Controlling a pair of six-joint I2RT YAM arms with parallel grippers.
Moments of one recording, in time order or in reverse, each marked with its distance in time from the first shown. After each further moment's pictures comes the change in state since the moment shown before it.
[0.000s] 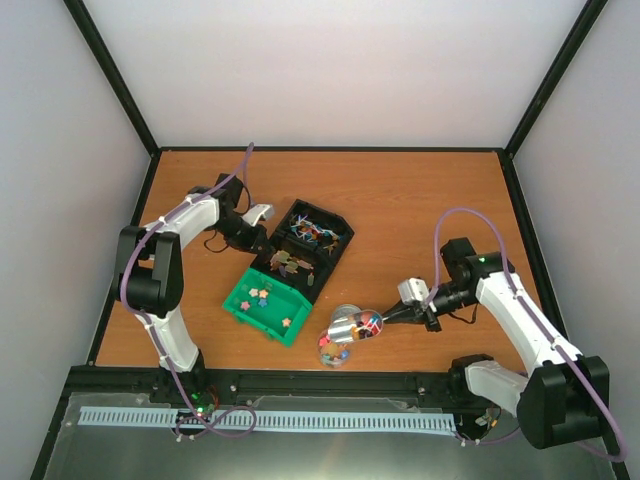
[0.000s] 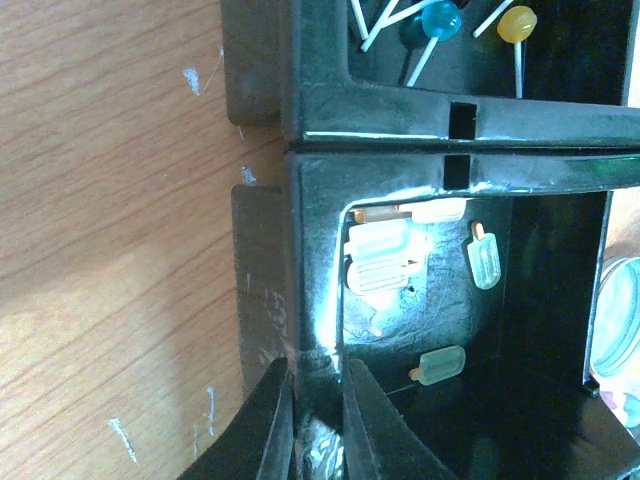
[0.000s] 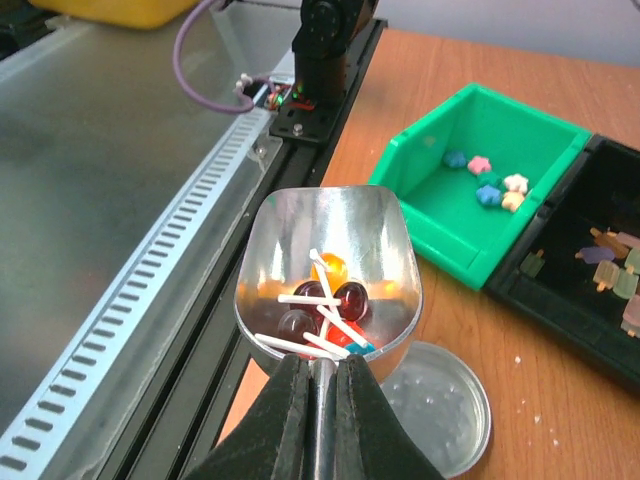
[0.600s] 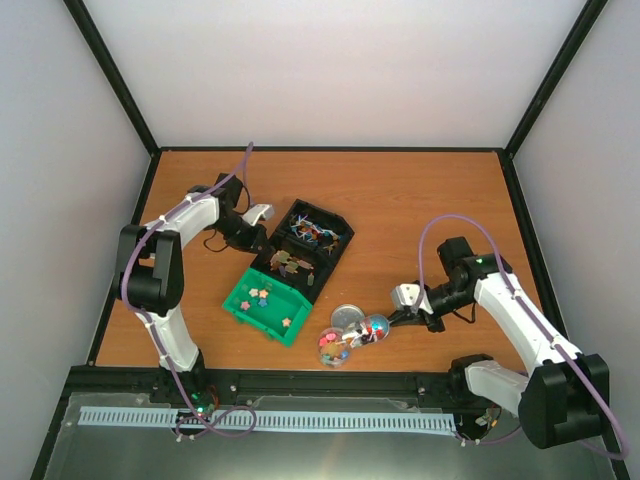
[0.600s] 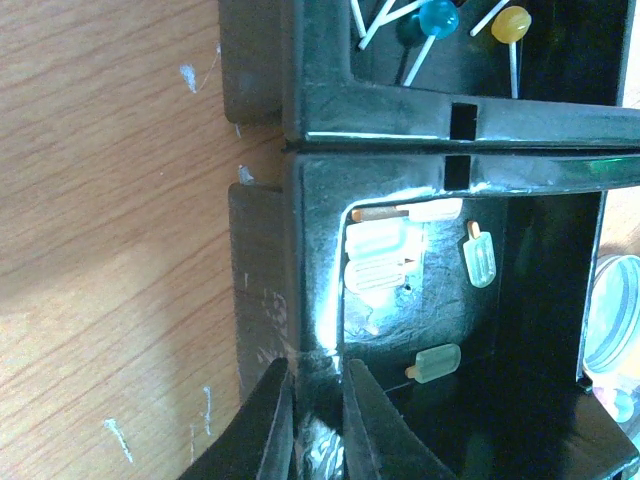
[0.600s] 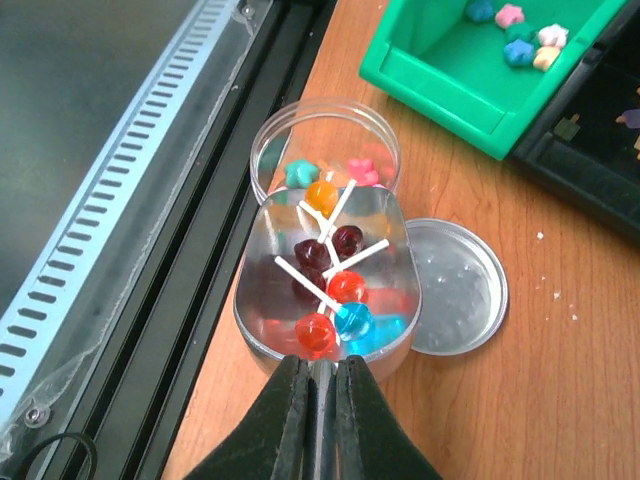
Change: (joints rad) left arm 0.004 0.013 0.011 -0.013 0.014 0.002; right arm 0.018 -0.005 -0.018 0.060 0.258 0.077
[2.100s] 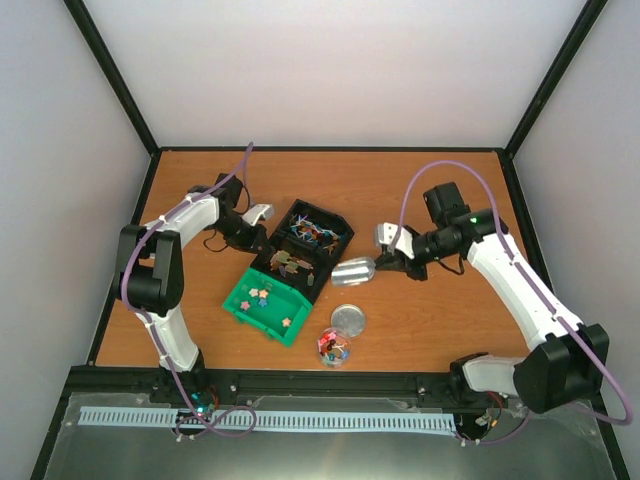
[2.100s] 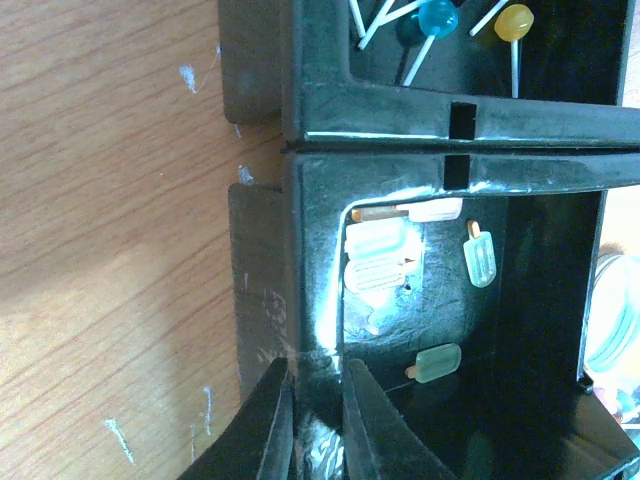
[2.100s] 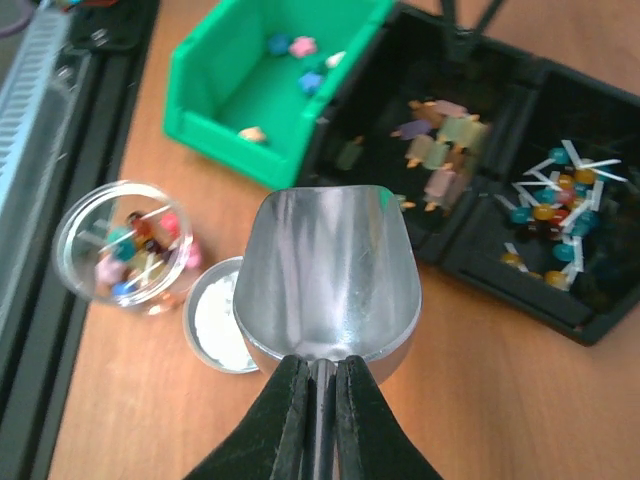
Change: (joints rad) left arm 0.001 0.000 0.000 -0.001 0.001 0.005; right arm 0.120 0.160 0.399 0.100 0.160 0.409
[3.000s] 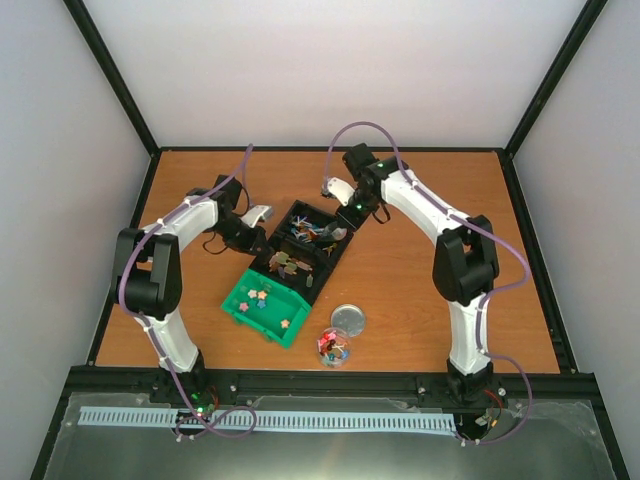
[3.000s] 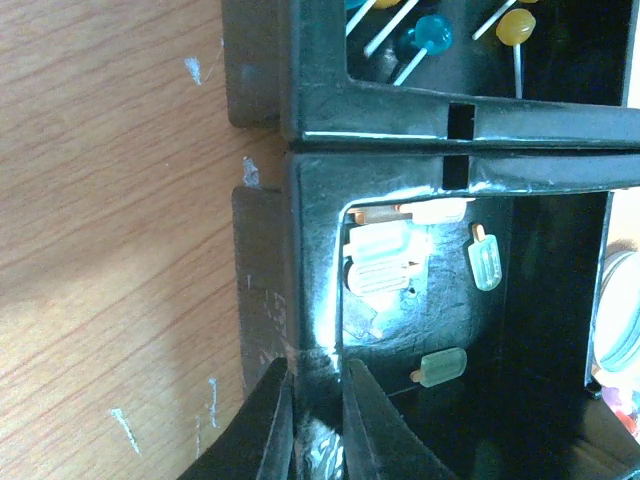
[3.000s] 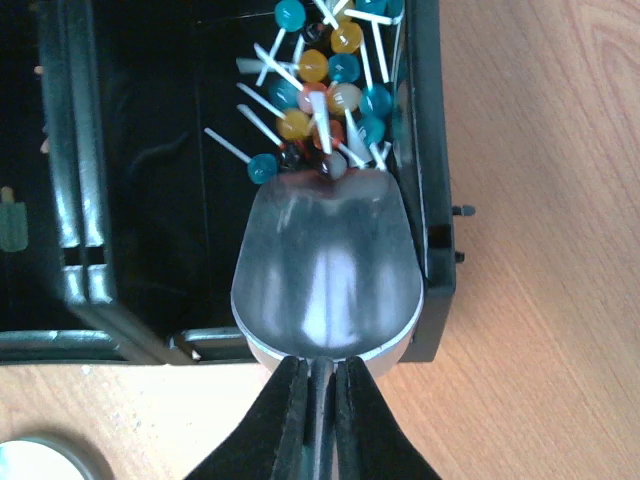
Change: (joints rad) left arm -0.010 -0.033 -0.036 0.027 -0.017 -0.001; right arm 0.184 0.779 0.672 0.076 0.478 0.724
